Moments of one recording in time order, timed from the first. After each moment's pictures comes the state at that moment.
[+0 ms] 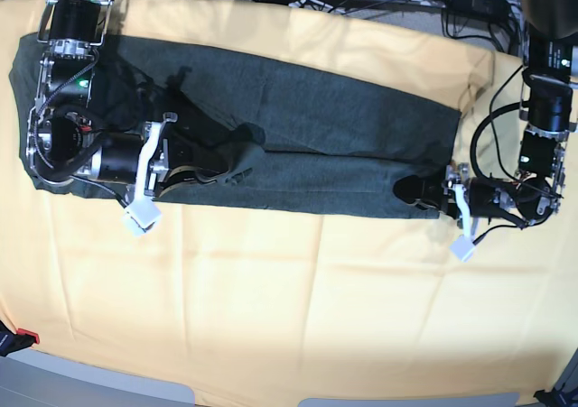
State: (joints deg) left arm -29.4 -35.3 19.2 51.0 -87.3 -43.8 73.3; right arm 5.1 16.3 8.2 99.3 77.5 41.8 -82.9
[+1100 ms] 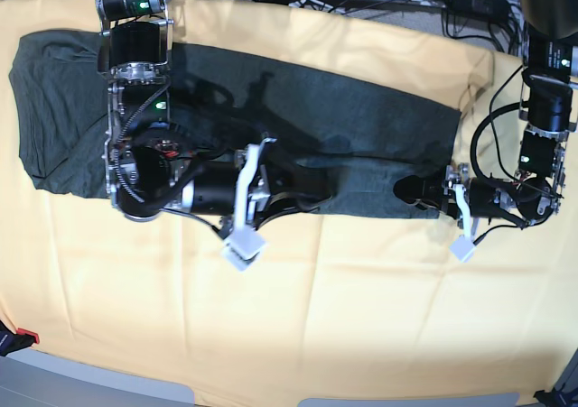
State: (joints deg) left arm -29.4 -35.5 19.2 51.0 -87.4 -43.8 73.2; right arm 13.0 2.9 -7.3 99.2 62.8 41.8 -74.6
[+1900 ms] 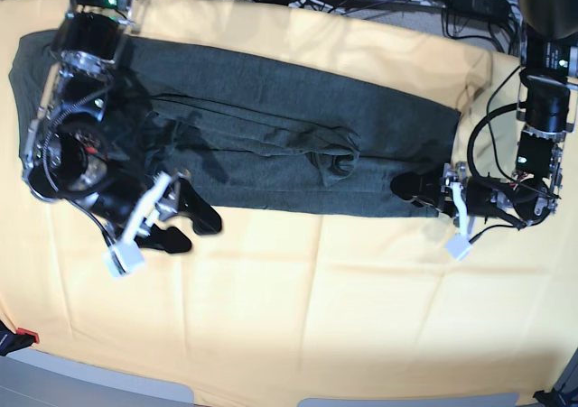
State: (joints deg) left arm -29.6 -34.2 19.2 51.0 -87.3 -43.8 75.4; right arm 8.5 11.1 14.6 103.4 54.5 41.8 -70.3
